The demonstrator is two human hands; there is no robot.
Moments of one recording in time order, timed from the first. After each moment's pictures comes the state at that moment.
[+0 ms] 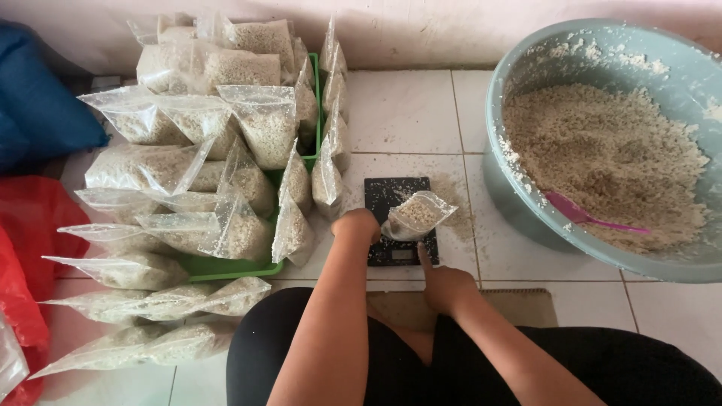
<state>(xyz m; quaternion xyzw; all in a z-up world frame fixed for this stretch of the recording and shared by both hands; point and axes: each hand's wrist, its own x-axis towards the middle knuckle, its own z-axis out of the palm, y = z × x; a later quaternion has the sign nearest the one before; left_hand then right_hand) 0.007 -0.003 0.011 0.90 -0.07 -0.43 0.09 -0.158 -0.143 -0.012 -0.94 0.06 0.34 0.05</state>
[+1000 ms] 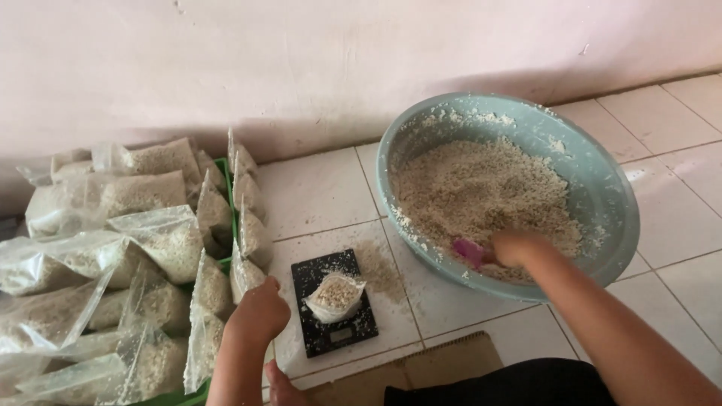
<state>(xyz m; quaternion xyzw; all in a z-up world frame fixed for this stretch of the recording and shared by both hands) 0.003 0.023 0.091 0.94 -0.07 -0.28 0.16 -0.144 -0.408 0.096 -0.89 0.26 0.37 -0.05</state>
